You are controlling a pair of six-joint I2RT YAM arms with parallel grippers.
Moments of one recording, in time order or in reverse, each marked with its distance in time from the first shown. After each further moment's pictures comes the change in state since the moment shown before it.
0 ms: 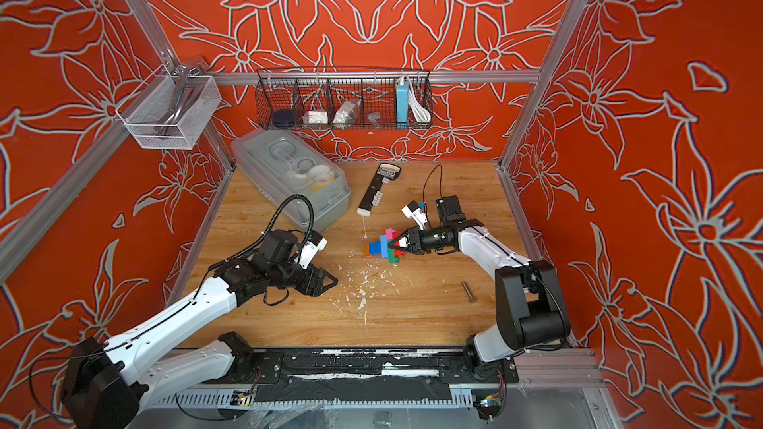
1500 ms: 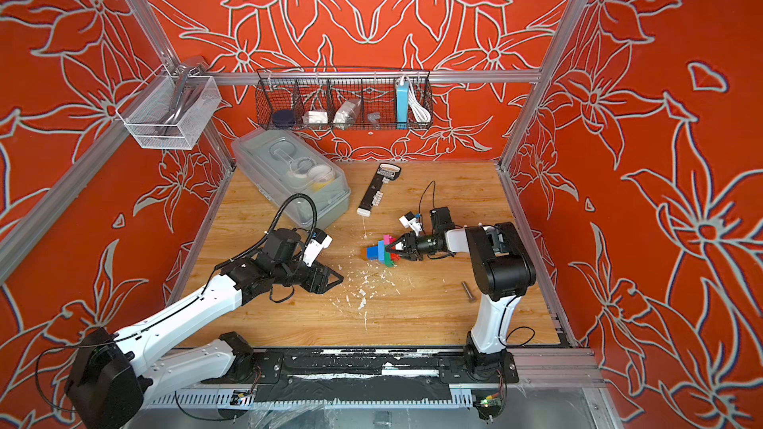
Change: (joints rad) left arm 0.000 0.043 -0.017 0.113 0.042 0.002; right arm -0.017 0.340 -0.019 0.286 -0.113 0.105
